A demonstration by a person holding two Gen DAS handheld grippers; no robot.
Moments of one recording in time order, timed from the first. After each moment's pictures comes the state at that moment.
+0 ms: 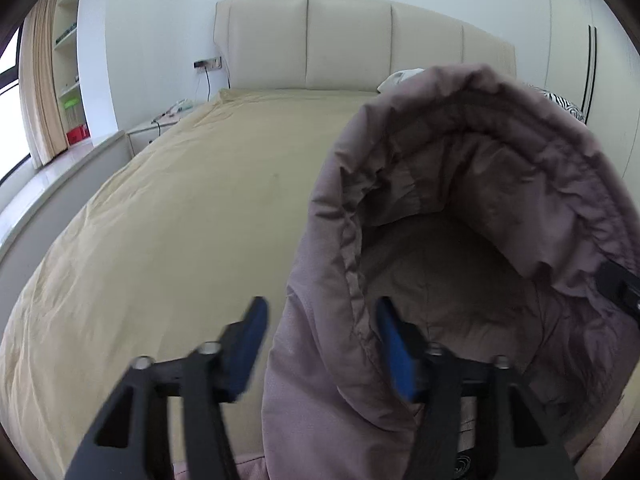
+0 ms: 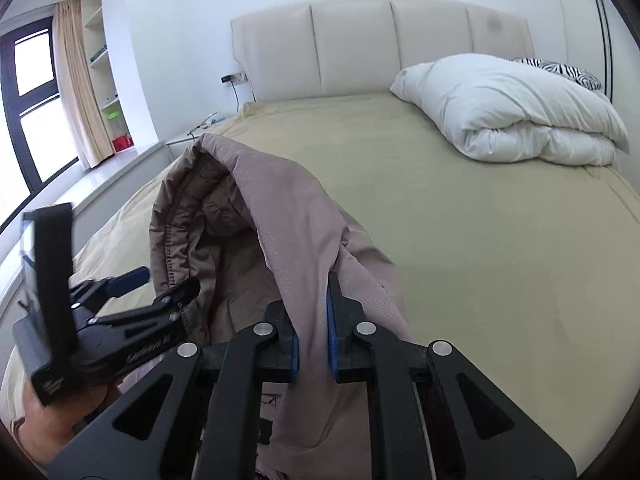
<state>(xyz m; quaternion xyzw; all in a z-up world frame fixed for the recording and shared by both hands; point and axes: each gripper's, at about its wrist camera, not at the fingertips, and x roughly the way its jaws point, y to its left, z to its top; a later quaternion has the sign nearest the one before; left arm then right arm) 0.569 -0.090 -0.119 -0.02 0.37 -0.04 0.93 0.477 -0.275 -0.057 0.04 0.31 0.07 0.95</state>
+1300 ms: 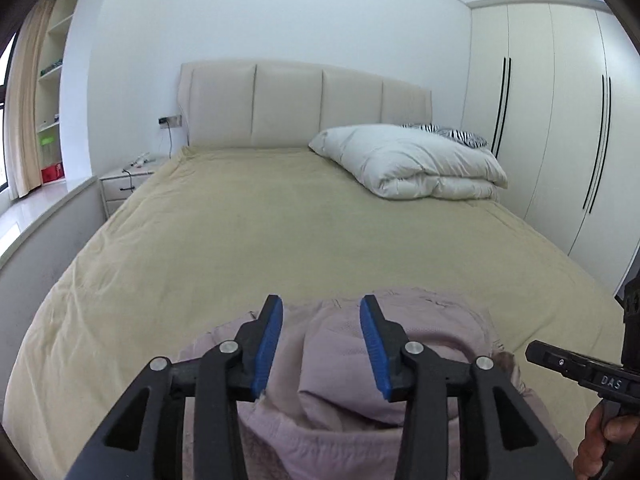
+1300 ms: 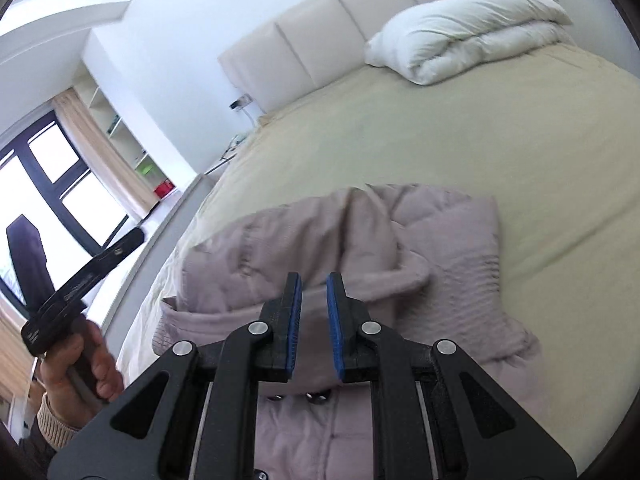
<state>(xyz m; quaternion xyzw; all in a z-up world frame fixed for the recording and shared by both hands) 0.315 -0.059 -0.024 -0.01 0.28 -0.16 0.95 0.236 -0.382 -0.074 0.22 0.32 0.11 0.92</state>
